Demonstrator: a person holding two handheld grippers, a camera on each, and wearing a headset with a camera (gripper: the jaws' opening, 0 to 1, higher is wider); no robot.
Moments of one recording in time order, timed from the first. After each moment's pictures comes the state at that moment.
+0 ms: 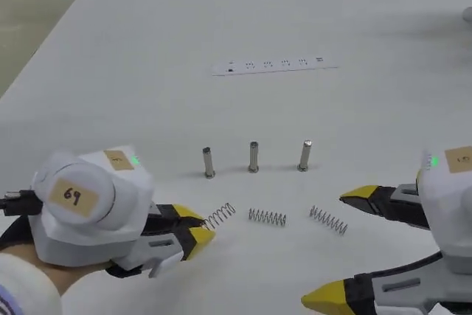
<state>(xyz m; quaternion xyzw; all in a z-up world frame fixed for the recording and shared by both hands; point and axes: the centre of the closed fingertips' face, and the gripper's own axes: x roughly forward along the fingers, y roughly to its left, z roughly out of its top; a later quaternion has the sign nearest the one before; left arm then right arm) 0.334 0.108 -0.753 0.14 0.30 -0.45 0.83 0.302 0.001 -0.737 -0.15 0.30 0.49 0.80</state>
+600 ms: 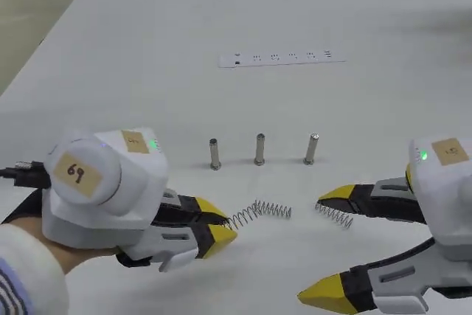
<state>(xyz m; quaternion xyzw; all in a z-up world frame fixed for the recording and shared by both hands) 0.318 0.088 -0.740 0.14 0.29 -0.51 0.80 0.290 0.024 -0.742 -0.14 0.29 0.56 0.76</state>
